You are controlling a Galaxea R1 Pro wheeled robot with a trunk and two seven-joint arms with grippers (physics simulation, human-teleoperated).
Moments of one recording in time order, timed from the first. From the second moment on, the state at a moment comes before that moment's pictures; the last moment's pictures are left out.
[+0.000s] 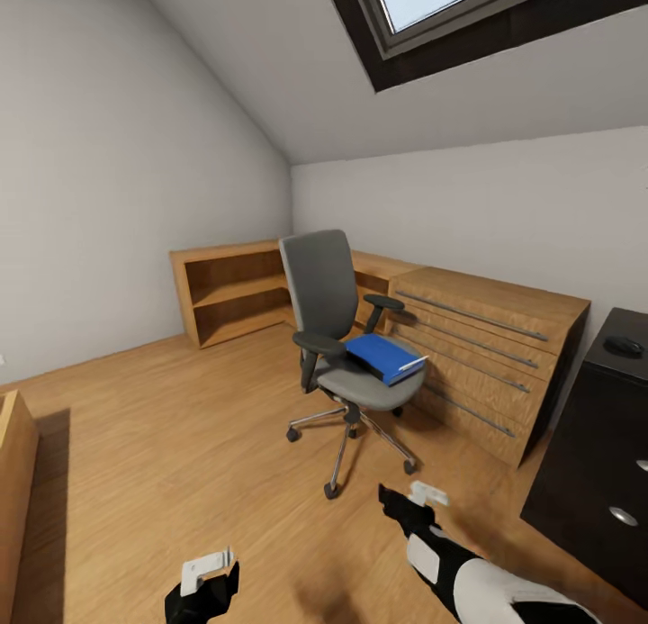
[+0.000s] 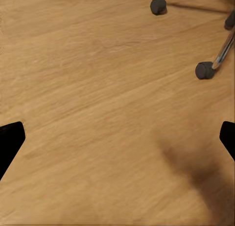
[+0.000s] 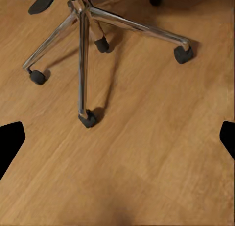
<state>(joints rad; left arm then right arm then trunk) -0.06 -0.10 0.08 -0.98 0.09 0.09 0.08 -0.71 0.11 -0.04 -0.04 -0.33 -0.28 -0.01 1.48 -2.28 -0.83</state>
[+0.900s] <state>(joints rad) -0.06 -0.08 0.07 -0.45 0.09 -0.26 0.09 -0.44 0.09 -0.04 0.01 0.09 -0.59 -0.09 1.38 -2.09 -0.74</state>
